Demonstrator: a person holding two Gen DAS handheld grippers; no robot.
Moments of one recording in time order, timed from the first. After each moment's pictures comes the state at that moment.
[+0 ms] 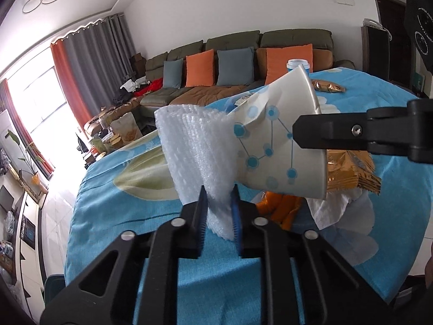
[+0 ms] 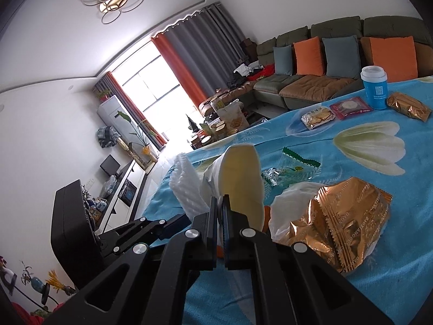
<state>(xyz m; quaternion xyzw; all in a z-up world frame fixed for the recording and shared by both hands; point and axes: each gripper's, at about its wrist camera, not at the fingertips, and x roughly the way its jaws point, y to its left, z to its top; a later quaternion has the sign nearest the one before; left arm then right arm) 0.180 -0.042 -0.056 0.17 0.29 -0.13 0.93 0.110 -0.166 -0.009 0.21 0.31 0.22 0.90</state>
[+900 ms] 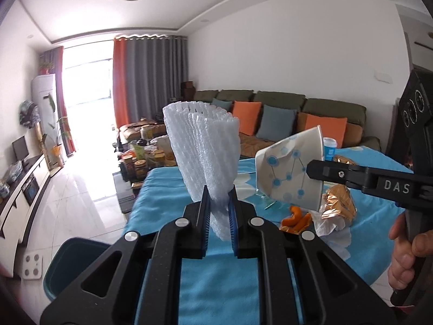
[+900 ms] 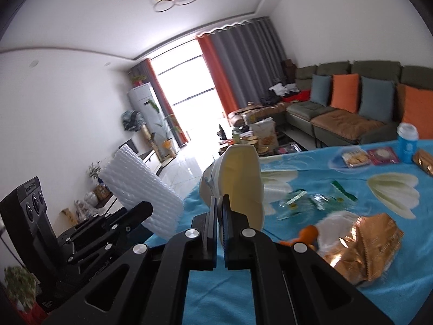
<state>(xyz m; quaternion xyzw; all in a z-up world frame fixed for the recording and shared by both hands) 0.053 0.063 0.020 0.03 0.17 -0.04 0.98 0.068 -0.097 0.040 0.11 0.24 0.30 0.92</state>
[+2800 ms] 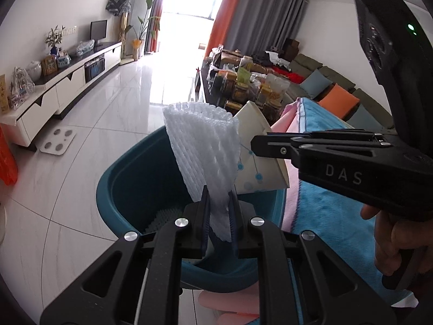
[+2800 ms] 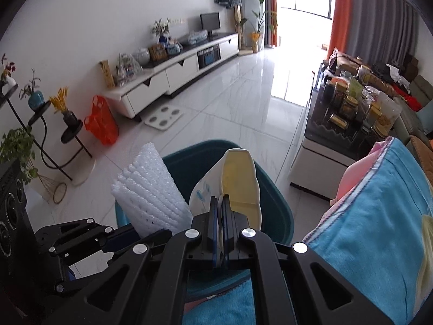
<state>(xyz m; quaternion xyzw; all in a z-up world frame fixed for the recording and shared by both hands) 0.039 0.343 -0.112 -0.20 0.32 0.16 0.91 0.114 0.266 -0.045 -0.20 0.41 0.46 0.76</state>
